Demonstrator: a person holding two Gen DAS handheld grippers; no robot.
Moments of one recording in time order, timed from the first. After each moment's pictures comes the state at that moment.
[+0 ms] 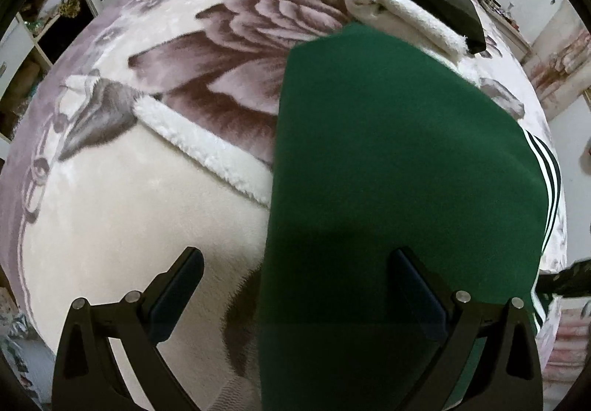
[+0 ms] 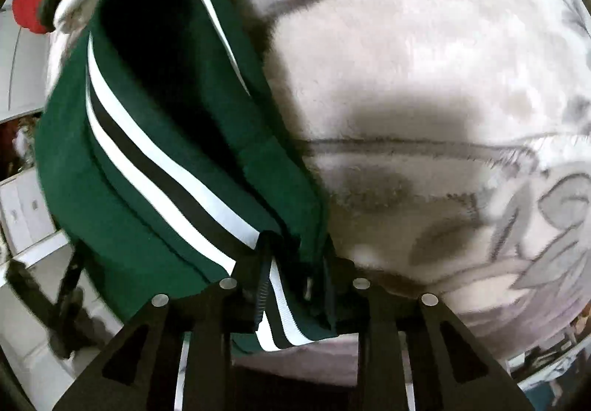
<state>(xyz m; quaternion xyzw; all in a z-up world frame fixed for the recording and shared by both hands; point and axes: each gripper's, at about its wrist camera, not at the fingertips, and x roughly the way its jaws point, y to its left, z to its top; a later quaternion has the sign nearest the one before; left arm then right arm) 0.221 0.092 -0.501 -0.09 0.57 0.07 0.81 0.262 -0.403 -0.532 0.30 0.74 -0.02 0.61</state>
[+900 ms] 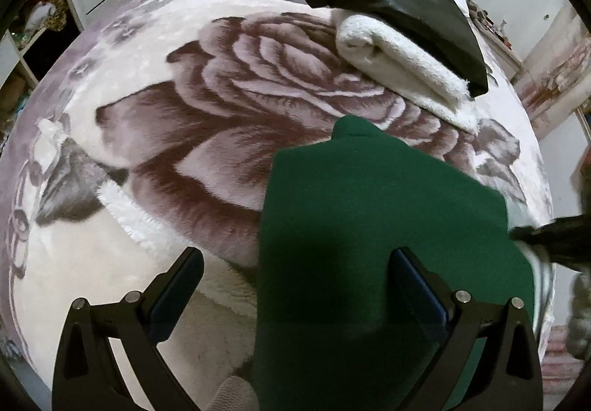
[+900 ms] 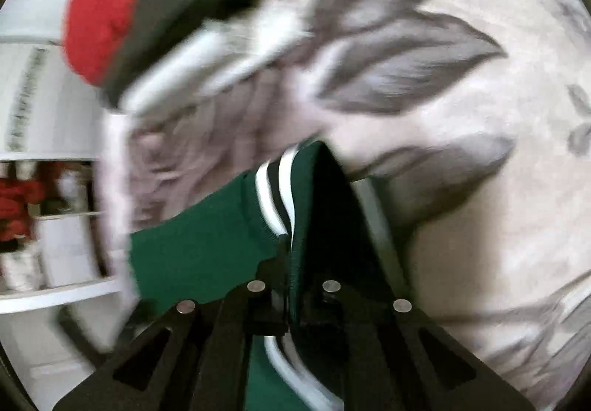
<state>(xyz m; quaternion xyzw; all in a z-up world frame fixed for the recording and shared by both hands) 0.297 0.100 -0.499 -0.10 0.55 0.05 0.83 0.405 -0.380 -0.502 0.32 0.63 -0.01 0.71</state>
